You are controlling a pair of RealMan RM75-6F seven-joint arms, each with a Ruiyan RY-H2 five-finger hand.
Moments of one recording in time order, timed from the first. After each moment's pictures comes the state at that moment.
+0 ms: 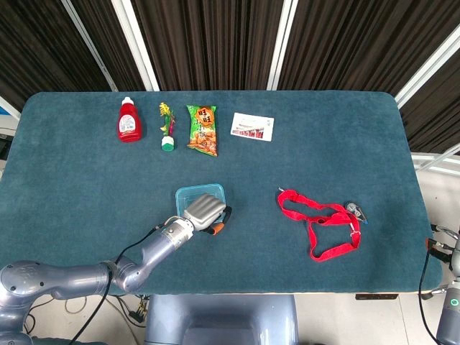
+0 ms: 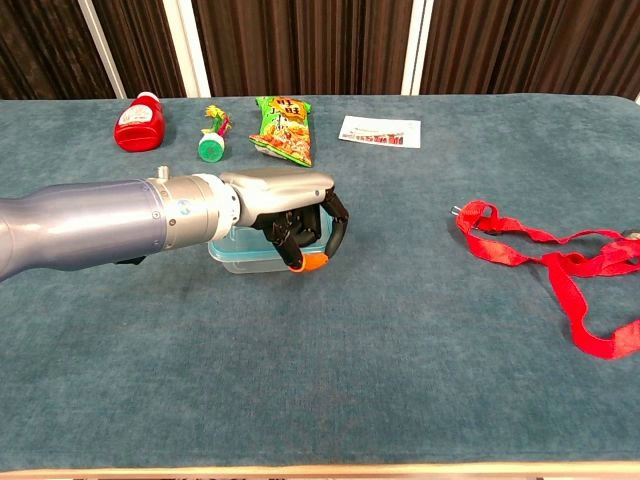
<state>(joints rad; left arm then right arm) -1.02 -1.74 -0.13 -1.29 1.04 0.68 0.25 0.08 -1.23 0.28 -1.59 -0.99 1.44 -0.17</state>
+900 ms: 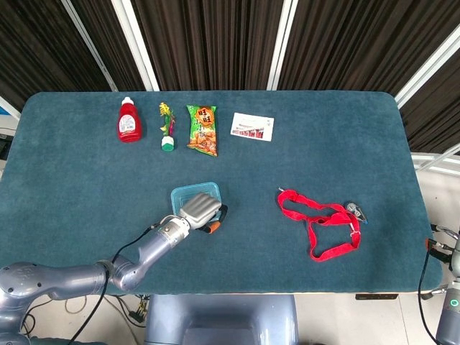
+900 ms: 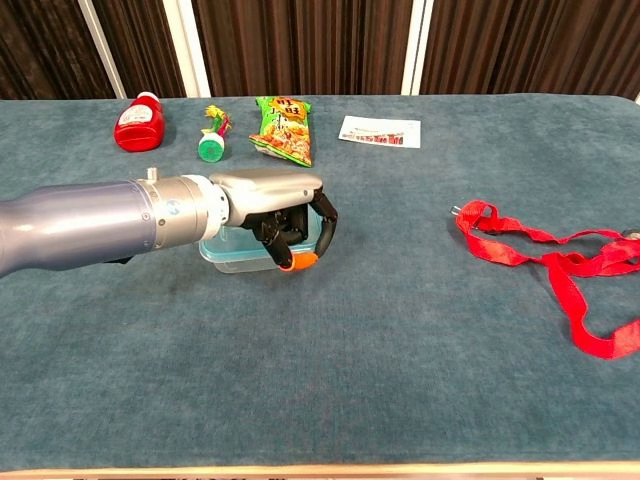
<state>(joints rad) -1.00 -1.73 -0.13 -1.27 1.06 0.68 0.22 0.07 -1.23 0.28 -1.60 -0.99 1.45 -0.17</state>
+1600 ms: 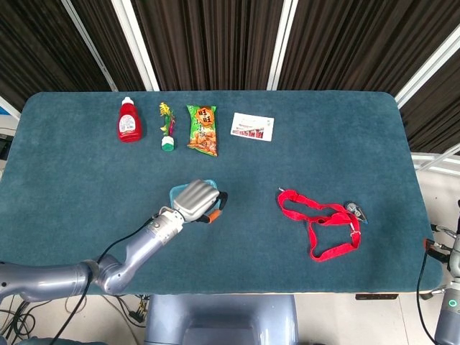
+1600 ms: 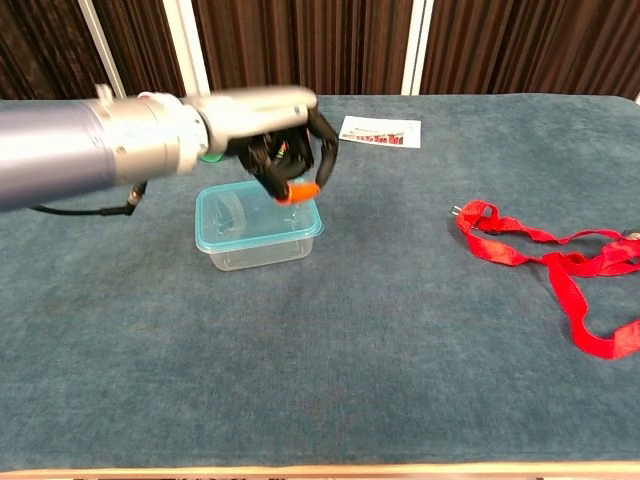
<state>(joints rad) -0.98 -1.56 -0.20 -1.53 1.11 0.82 0.26 0.07 -1.23 0.28 -1.61 -1.00 1.46 -0.18</state>
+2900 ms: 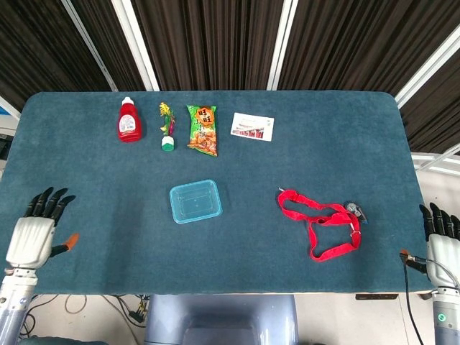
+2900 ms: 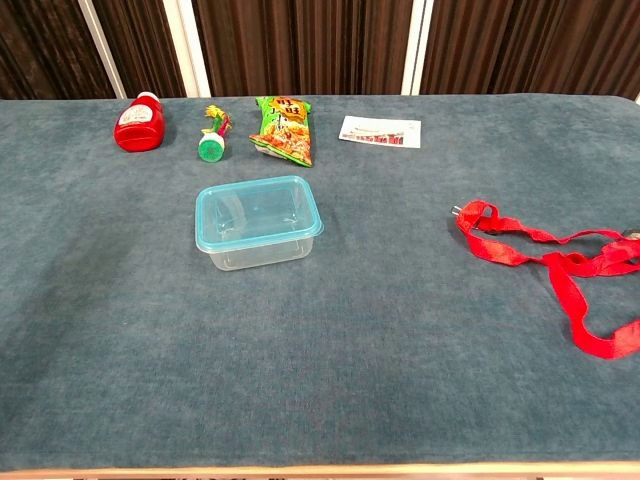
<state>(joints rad) -0.29 -1.22 0.13 -1.63 1.37 1.59 0.17 0.06 -1.12 0.14 -1.74 -1.23 1.46 -0.23</state>
